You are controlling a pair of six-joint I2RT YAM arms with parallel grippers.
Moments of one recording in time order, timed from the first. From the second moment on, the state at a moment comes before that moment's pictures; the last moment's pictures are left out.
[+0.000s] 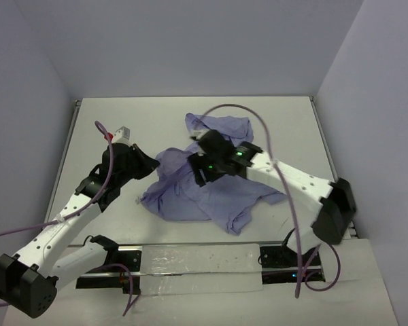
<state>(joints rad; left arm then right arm) -0.49 0.94 0.76 -0.32 -0.05 -0.83 0.87 1.52 1.33 -0.73 0.02 0.33</state>
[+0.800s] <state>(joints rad) -0.48 0.96 0.75 -0.30 -0.02 -0.84 0.06 1.60 0.91 -0.13 -0.10 0.75</state>
